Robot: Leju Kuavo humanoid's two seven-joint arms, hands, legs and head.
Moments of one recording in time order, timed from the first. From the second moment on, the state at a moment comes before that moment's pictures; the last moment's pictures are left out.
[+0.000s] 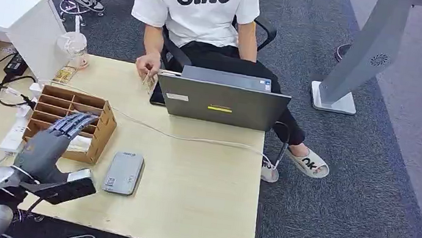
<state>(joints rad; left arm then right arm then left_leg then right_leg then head) -0.24 0.47 -0.46 -1.64 -0.77 -0.15 -0.02 -0.07 0.11 -0.91 -0.22 0.84 -0.54 0.04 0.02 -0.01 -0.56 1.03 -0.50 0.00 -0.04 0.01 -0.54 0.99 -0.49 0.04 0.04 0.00</state>
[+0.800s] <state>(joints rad) -0.25 0.56 -0.45 -1.53 -1.00 -0.06 0.11 -0.07 0.11 -0.92 -0.22 0.90 -0.53 0.06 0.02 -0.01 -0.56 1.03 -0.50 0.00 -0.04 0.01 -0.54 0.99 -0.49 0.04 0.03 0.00</state>
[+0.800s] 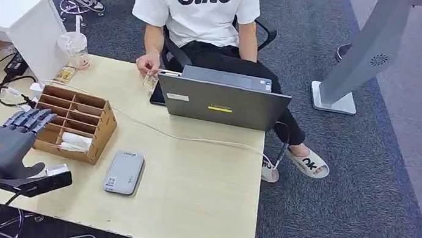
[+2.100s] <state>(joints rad) -0.25 0.36 -0.40 -1.33 -1.13 0.07 0.10 -0.07 0.11 -0.92 -0.22 0.95 -0.52 0.06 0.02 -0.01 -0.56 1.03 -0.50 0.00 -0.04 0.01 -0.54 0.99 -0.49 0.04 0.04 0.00</state>
